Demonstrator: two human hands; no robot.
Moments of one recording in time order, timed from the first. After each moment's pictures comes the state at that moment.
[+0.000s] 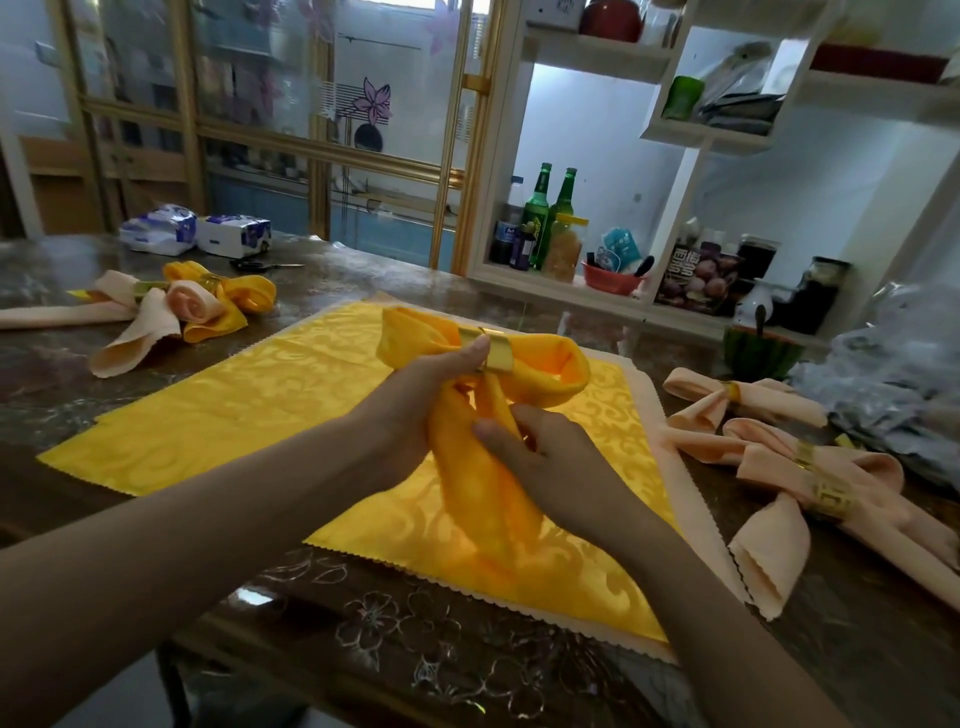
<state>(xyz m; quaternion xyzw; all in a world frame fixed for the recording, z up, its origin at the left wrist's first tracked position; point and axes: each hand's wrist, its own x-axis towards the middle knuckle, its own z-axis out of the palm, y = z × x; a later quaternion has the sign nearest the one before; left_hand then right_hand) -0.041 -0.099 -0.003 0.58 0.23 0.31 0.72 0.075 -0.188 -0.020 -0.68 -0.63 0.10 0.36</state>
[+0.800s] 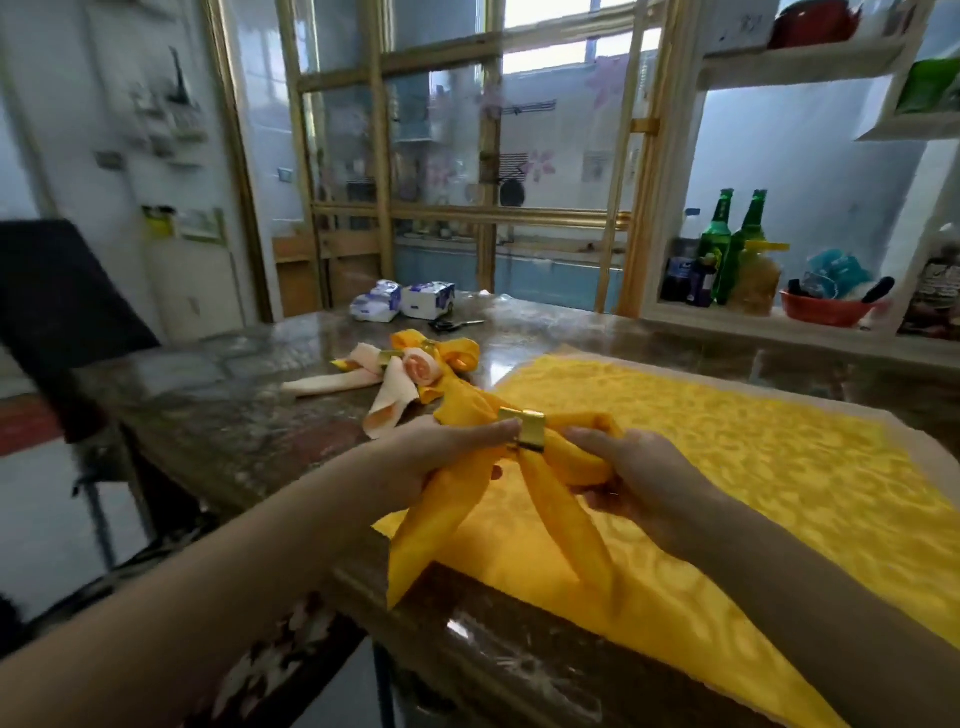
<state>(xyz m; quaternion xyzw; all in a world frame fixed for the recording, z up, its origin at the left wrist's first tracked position) -0.179 0.002 -0.003 0.61 0.47 0.22 0.60 -0.004 -0.075 -0.017 -0.62 -0.37 0.43 0.54</state>
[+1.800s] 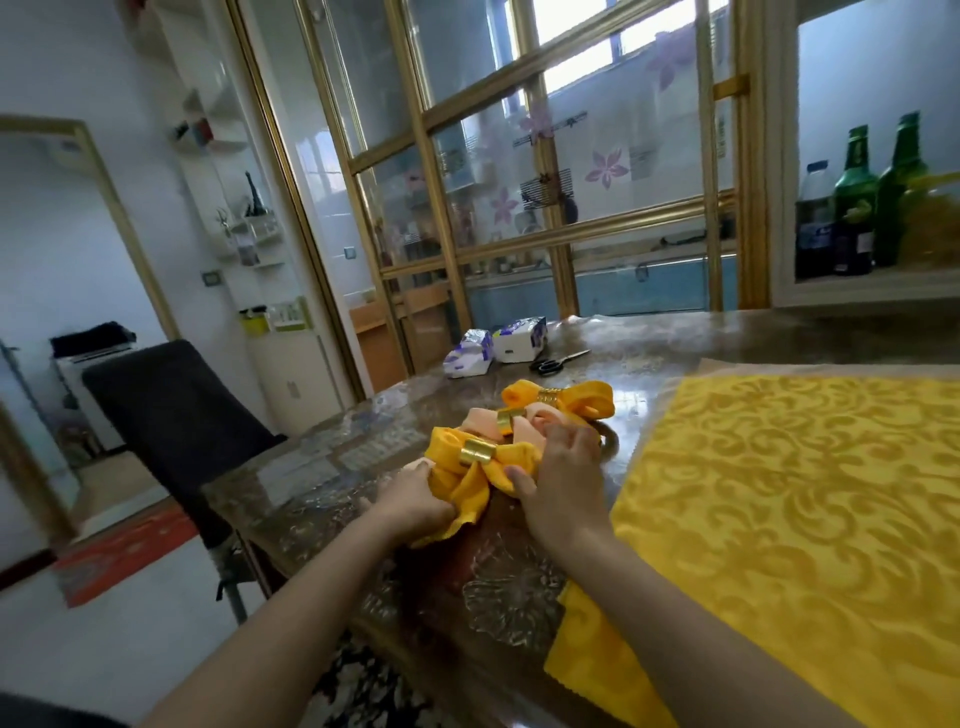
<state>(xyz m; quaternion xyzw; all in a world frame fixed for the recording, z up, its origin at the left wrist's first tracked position) -0.312 0.189 -0.037 0.75 0.65 0.08 0.14 -0.161 0.119 -0.054 -0.69 -0.57 0.06 0.43</state>
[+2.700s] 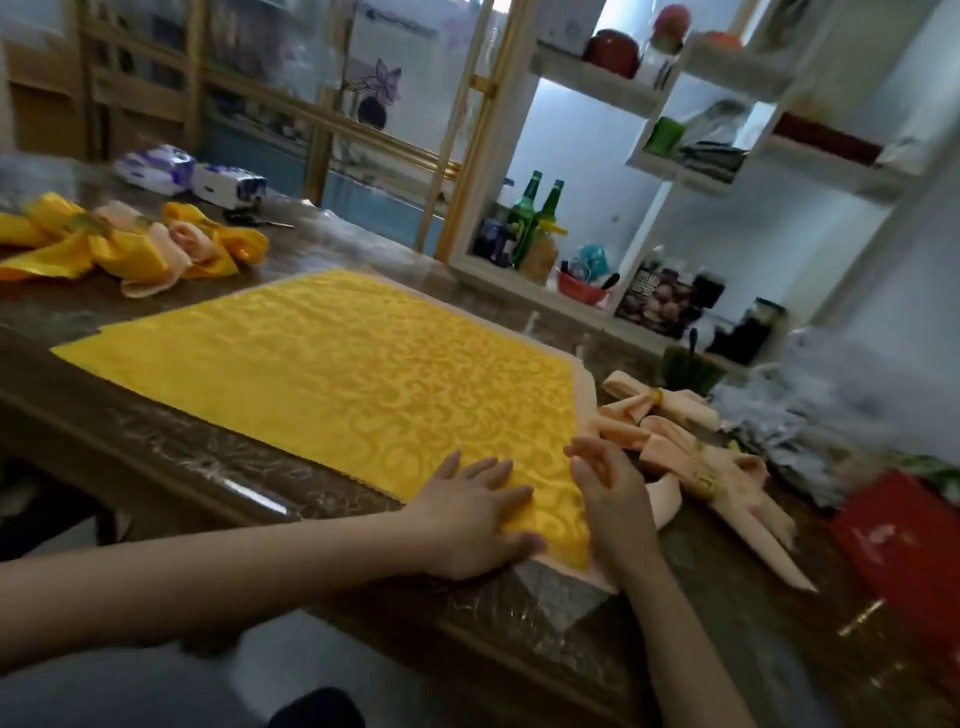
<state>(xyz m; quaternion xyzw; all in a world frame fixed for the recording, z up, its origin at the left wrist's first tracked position) -0.007 -0.193 -0.067 0.97 0.21 0.03 0.14 0.128 -0.281 -0.048 -0.75 -0.44 0.05 0.48</state>
